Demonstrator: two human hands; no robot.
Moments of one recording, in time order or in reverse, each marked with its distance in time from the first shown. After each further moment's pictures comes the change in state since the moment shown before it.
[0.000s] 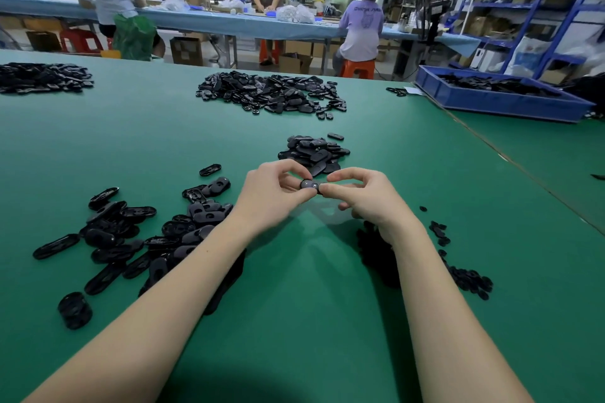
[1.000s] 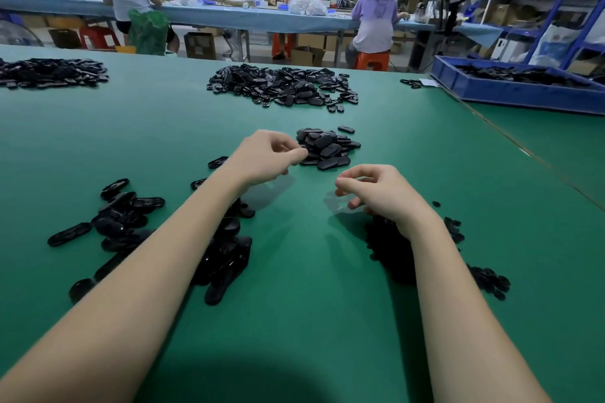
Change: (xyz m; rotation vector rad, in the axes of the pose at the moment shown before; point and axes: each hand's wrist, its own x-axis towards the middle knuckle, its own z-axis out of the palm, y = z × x) left_hand 0.044 -0.002 -0.033 0.138 -0.099 -0.114; right_hand 0.005 0.006 -0.009 -0.134 -0.085 -0.030
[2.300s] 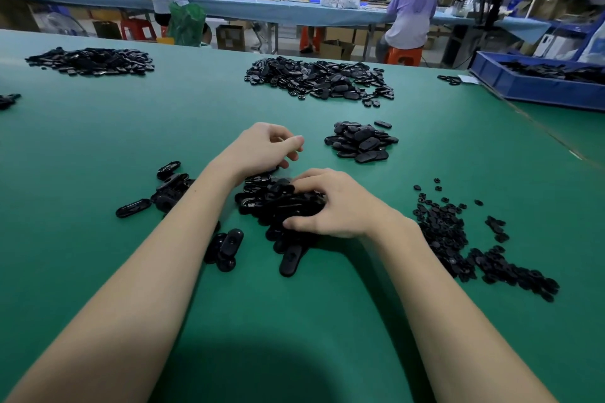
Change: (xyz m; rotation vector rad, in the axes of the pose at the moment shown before) left_hand -0.029 -0.031 -0.051 -0.036 0.031 -0.041; right_hand -0.016 -0.040 0.093 -0.514 -0.318 -0.562
